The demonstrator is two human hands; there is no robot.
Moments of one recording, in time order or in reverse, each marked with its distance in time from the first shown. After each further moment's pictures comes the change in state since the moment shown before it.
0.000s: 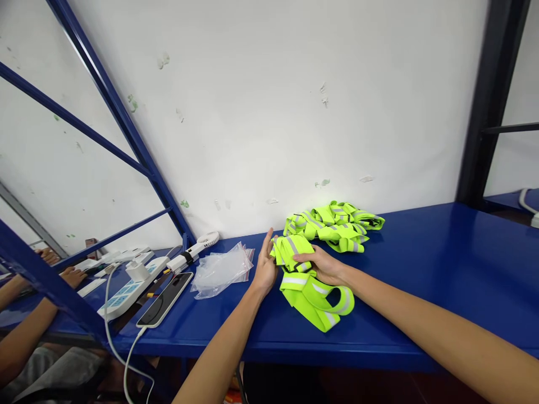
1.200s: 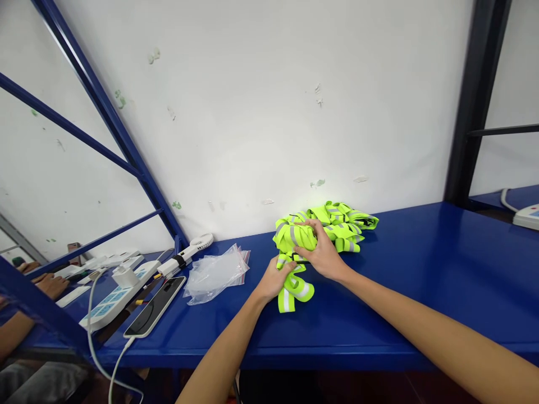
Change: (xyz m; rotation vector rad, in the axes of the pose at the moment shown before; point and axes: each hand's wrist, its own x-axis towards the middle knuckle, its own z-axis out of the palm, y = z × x) left_hand -0.011 -0.014 0.014 0.292 -0.211 -0.161; right_hand -0.007 -0.027 0.002 -0.686 0.303 -0.609
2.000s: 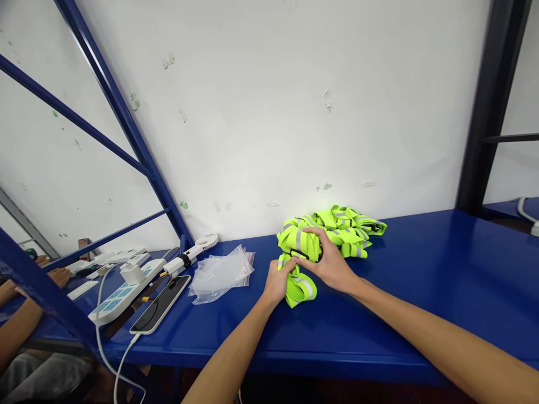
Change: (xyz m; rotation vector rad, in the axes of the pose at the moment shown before) left_hand -0.003 0.006 0.002 0.113 0.200 -0.064; right_hand -0.011 -0.006 0.000 -0.306 -0.056 -0.087
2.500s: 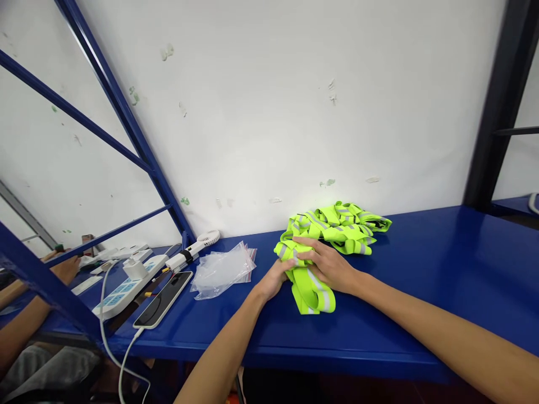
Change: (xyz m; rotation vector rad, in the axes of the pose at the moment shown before) left_hand 0.001 0.002 -0.016 -0.356 -0.423 -0.043; right_hand -0.003 0.037 0.002 -0.143 -0.270 -0.558
